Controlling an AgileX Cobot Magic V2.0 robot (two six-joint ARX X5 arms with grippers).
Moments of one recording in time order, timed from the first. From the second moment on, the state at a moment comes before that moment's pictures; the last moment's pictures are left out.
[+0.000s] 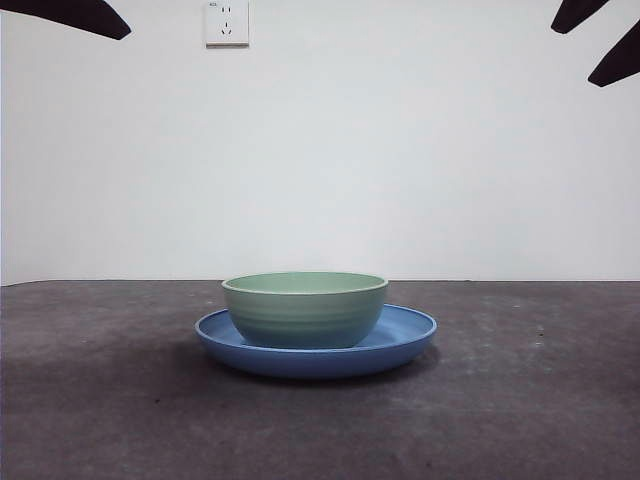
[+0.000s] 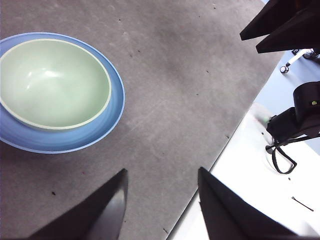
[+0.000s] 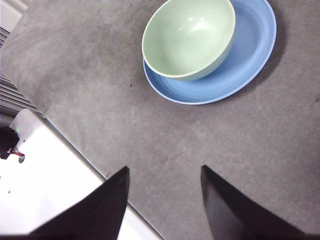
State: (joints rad) left arm -0.52 0.90 0.94 -0.75 0.56 -0.02; right arm 0.37 0.86 0.91 -0.90 -0.52 0.13
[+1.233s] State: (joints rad) left arm -0.50 0.88 0.94 -0.72 0.53 0.01; right arm 0.37 0.86 0.91 -0.87 -0.52 0.11
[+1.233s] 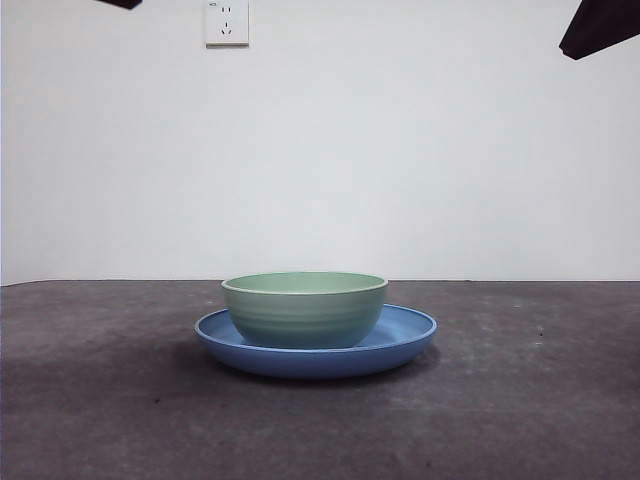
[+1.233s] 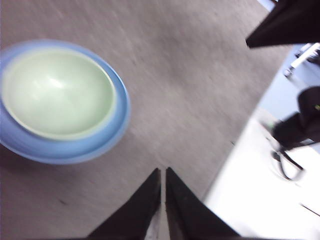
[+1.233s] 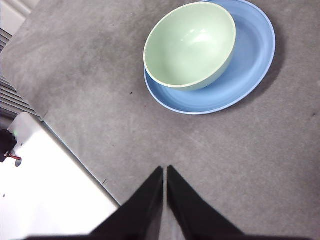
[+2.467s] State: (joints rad) left arm 0.01 0.01 0.10 -0.11 0.07 0.09; right arm 0.37 0.86 0.91 -0.87 -0.52 0.11
